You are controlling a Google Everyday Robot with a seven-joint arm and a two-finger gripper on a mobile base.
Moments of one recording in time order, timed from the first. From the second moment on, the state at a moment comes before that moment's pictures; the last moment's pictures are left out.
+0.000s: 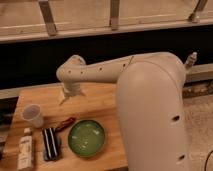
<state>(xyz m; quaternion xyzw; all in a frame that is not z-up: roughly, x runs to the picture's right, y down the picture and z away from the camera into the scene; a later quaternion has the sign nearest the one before) -0.185 0.056 0.794 -0.28 0.06 0.52 0.80</state>
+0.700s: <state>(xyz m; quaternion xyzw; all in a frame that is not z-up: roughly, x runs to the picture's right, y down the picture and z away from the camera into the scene) -0.185 0.053 0.793 -0.28 0.05 0.52 0.80</state>
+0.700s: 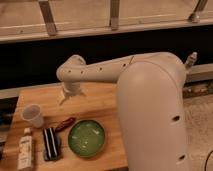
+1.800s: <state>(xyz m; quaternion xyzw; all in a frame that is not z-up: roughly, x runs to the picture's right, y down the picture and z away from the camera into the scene) -0.350 0.082 0.737 -0.34 0.02 0.41 0.85</state>
